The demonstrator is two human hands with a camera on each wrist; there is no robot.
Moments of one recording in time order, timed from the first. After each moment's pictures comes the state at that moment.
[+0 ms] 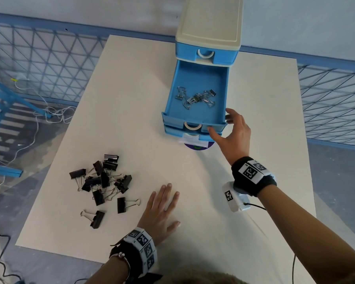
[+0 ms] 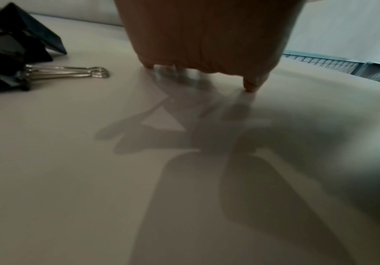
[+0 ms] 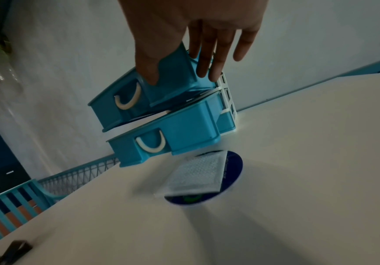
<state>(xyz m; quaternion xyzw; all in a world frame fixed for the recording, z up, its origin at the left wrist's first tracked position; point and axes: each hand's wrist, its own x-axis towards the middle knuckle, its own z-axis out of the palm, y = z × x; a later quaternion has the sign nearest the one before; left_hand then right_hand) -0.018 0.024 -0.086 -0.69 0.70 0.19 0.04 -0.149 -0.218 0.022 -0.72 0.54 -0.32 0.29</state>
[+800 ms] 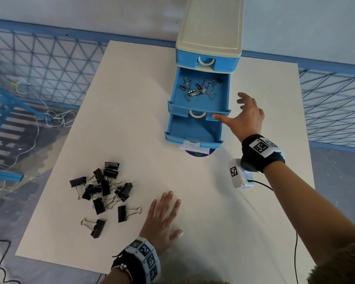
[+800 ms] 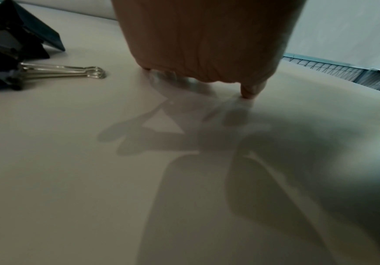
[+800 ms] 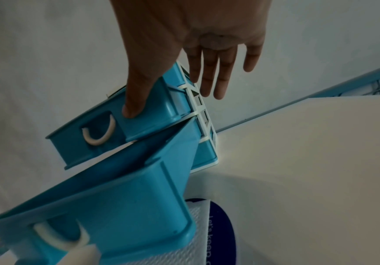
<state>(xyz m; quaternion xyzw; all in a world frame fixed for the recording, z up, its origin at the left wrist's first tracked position) -0.020 0.026 -0.096 -0.70 0.69 0.19 0.02 -0.147 -0.293 0.029 -0.73 0.59 -0.25 0.24</state>
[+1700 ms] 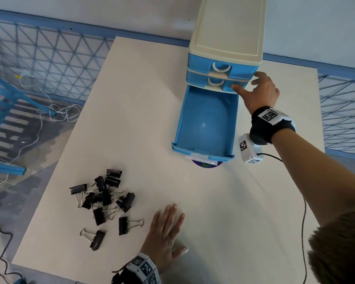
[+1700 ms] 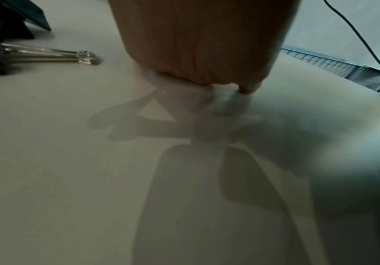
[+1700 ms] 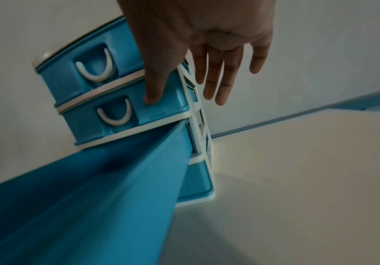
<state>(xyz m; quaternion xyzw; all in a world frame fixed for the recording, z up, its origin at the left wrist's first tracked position) -0.019 0.027 -0.103 -0.69 0.70 0.19 0.01 -0.108 -0.389 0.037 -0.70 0.64 -0.22 0.22</state>
